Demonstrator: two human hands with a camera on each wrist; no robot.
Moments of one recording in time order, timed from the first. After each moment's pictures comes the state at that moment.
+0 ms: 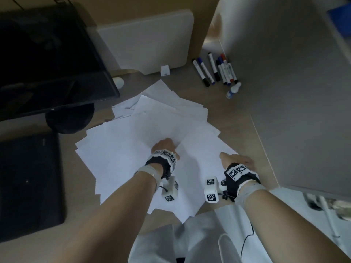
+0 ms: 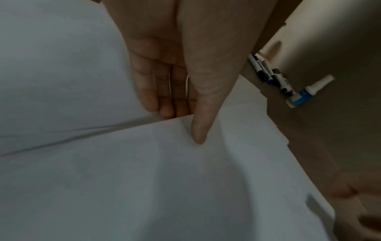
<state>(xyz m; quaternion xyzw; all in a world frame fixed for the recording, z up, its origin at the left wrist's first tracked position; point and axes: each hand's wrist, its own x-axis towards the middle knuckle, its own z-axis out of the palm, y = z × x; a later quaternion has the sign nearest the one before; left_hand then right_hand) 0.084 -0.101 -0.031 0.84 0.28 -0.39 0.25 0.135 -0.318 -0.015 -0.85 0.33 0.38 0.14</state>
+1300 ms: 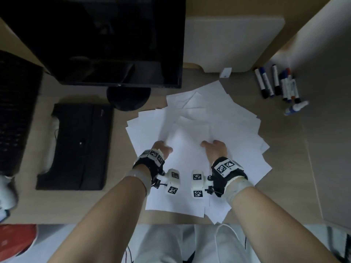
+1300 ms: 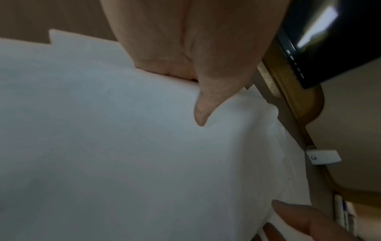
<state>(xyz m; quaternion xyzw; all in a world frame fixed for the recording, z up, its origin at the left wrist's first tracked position) -0.037 0.025 -0.041 0.65 0.57 -0.23 0.45 0.072 -0.129 -0.047 -0.82 0.19 0.39 0.37</state>
